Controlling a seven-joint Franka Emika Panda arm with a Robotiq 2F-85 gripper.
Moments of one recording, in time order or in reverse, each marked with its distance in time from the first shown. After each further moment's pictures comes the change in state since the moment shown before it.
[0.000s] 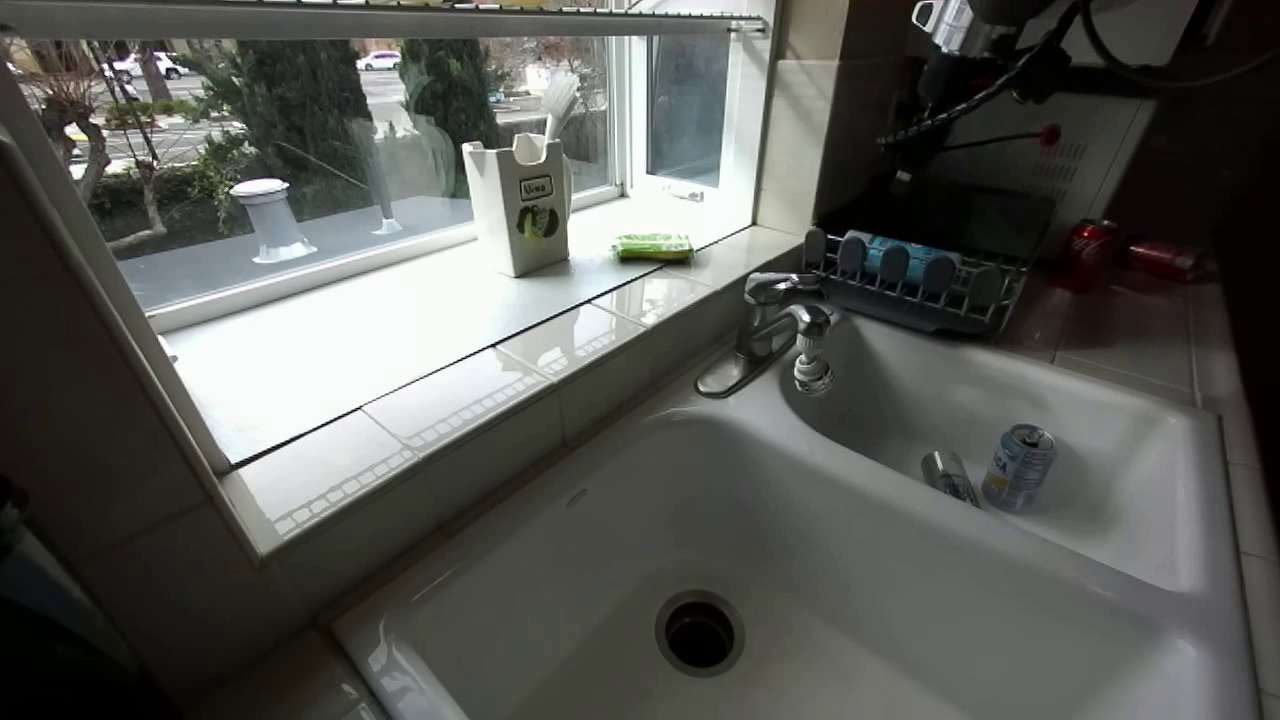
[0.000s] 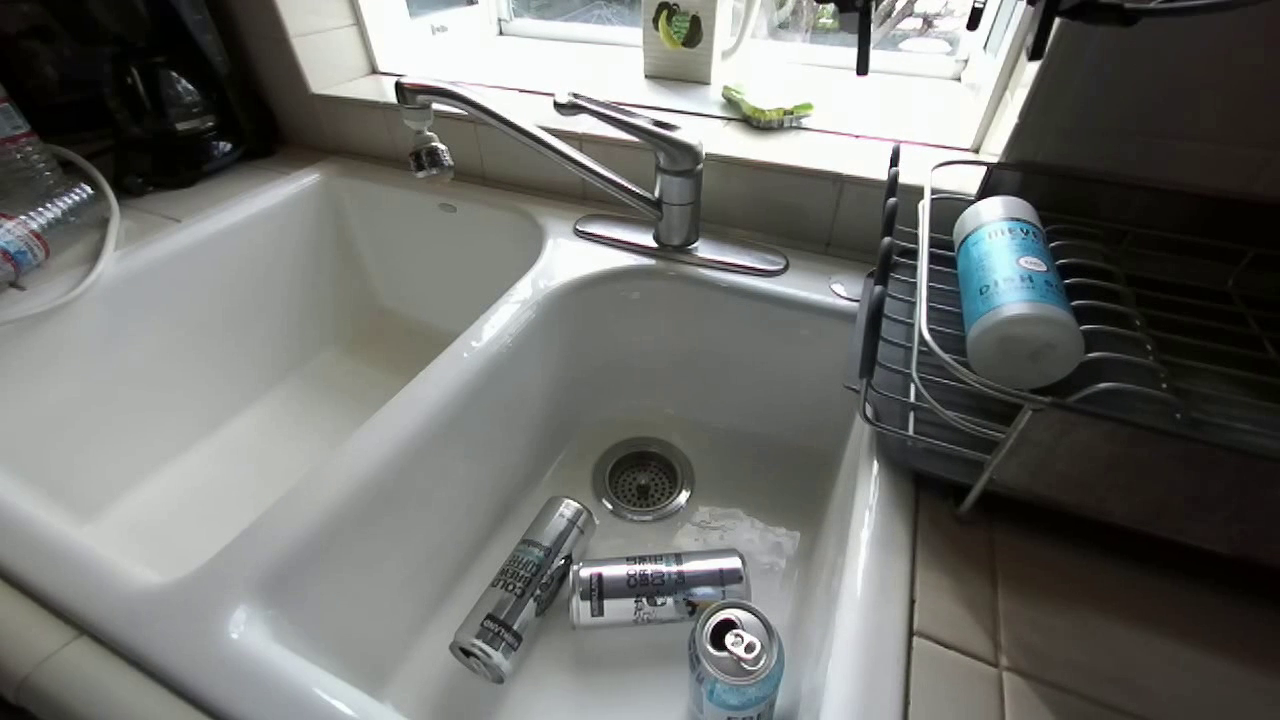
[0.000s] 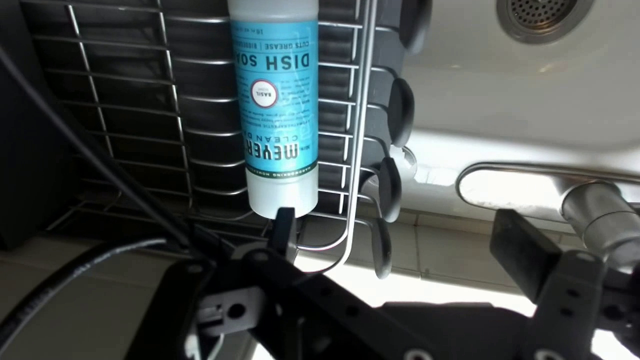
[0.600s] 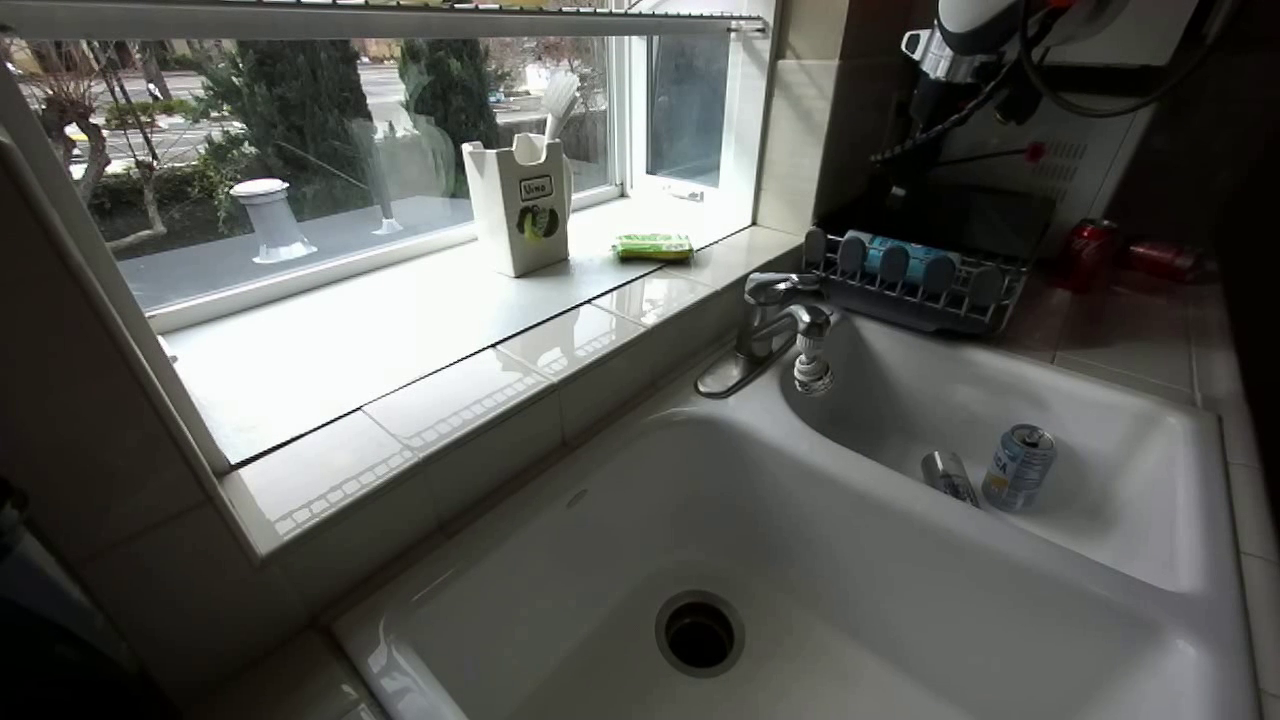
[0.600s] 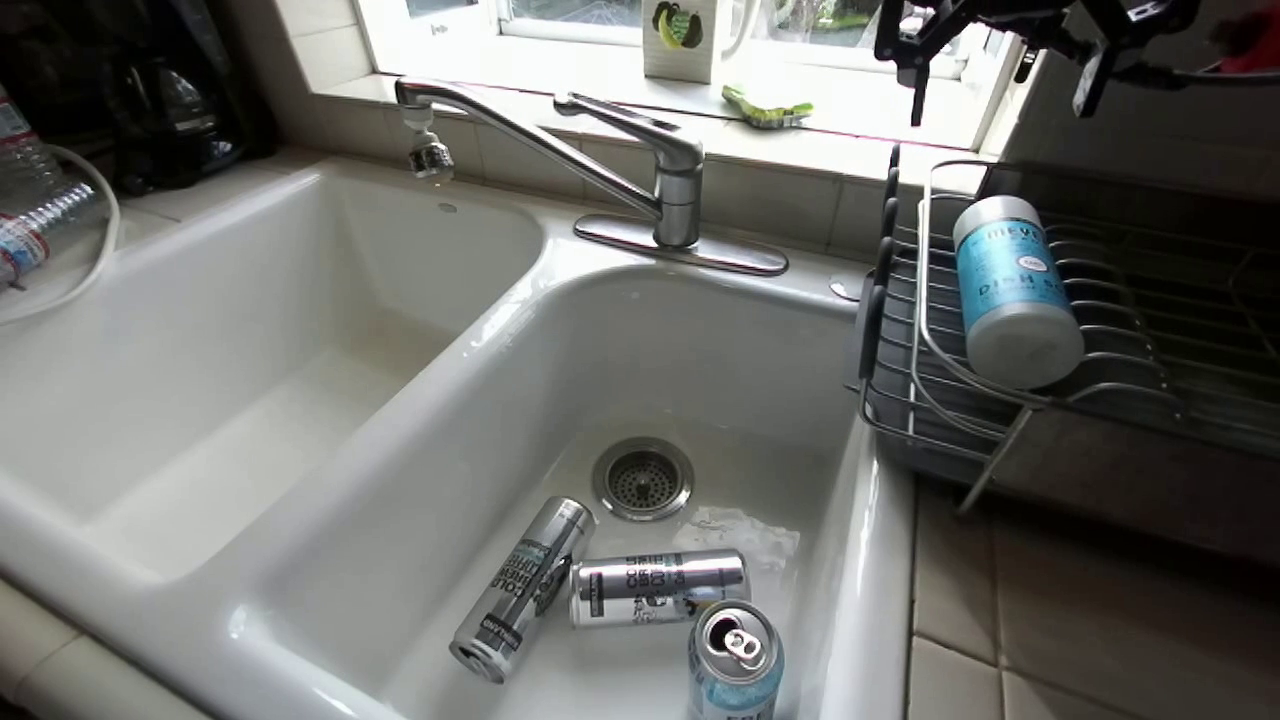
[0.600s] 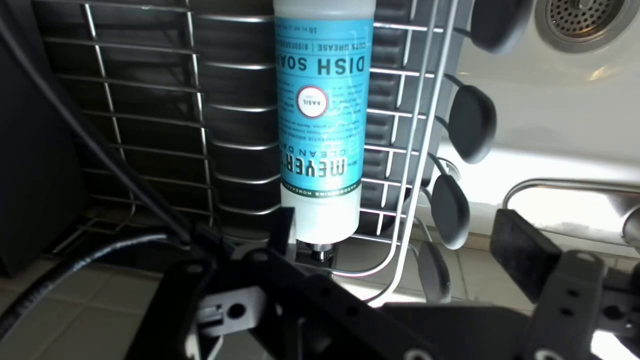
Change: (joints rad) arm -0.066 0.120 0.010 0.092 0.032 0.000 -0.062
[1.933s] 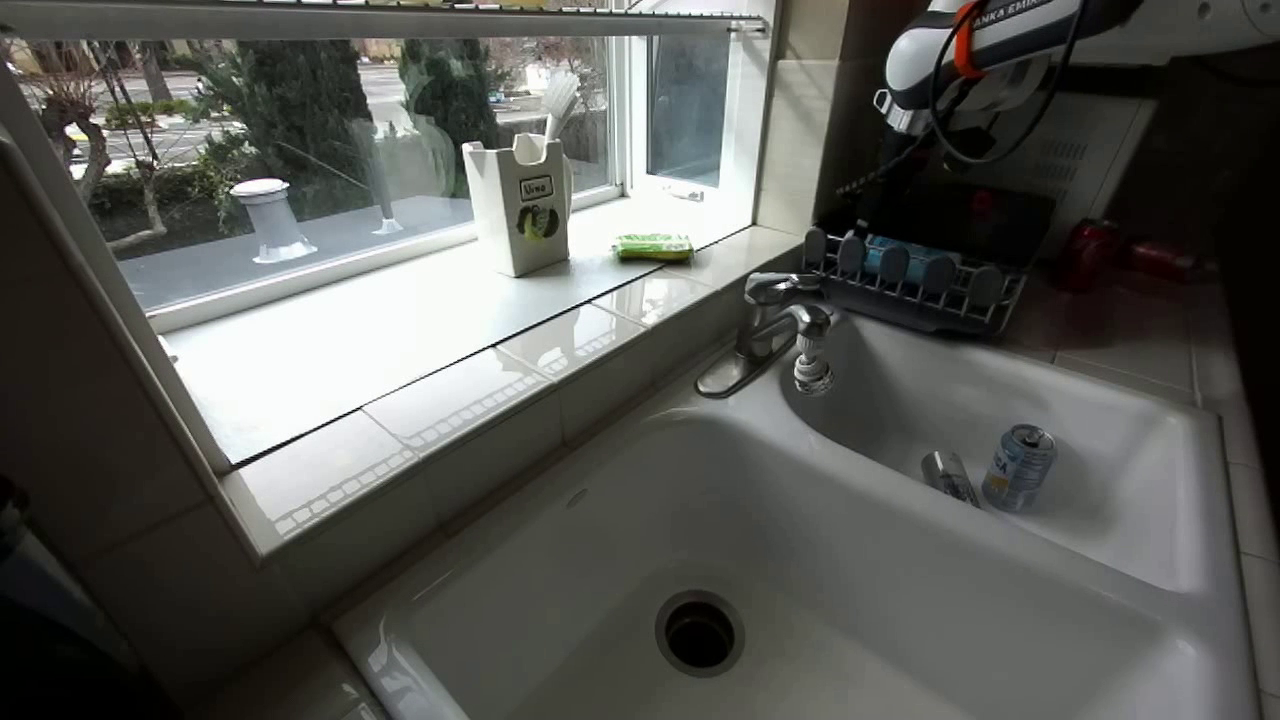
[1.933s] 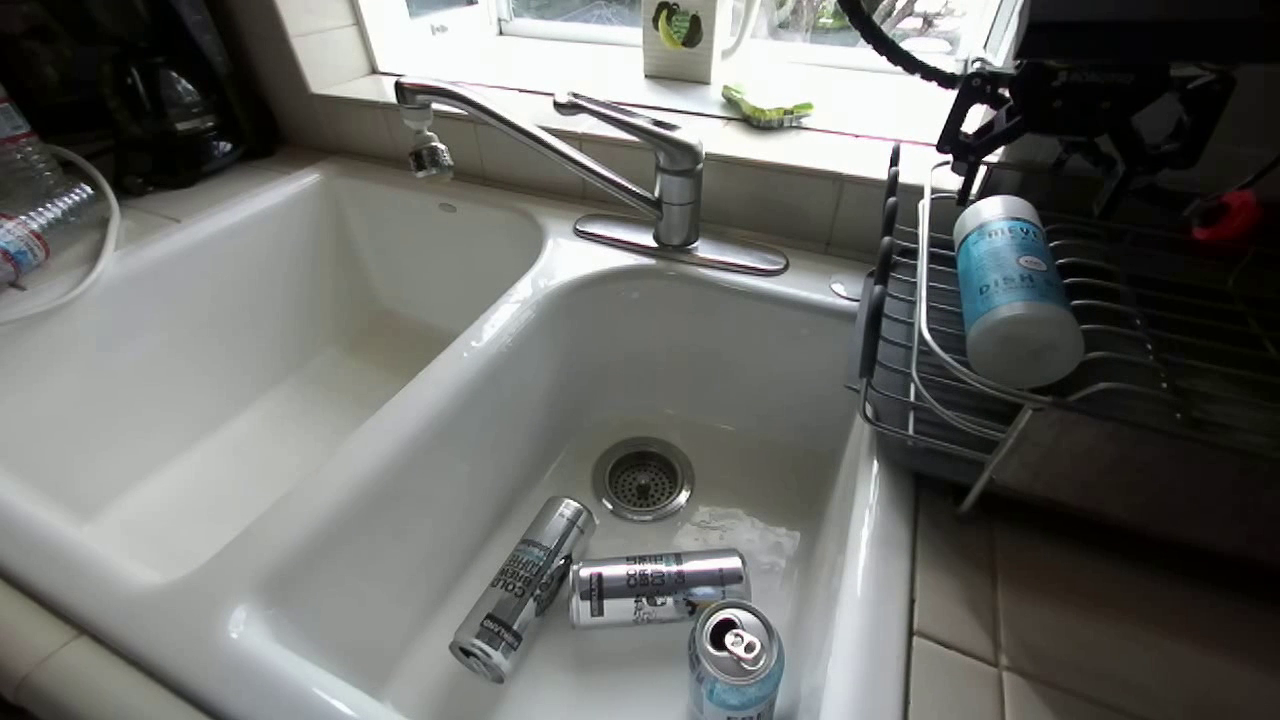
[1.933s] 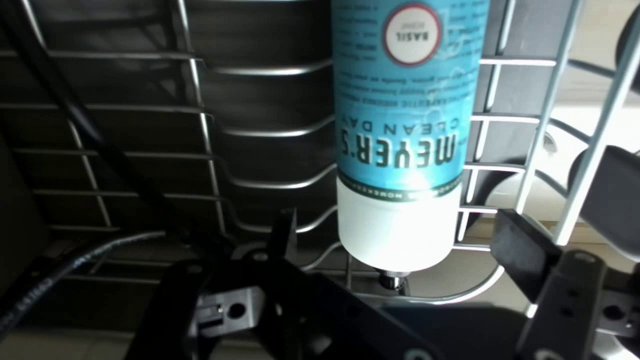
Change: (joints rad) arm -0.154 0.310 0.081 0.278 0.145 -0.004 -0.043
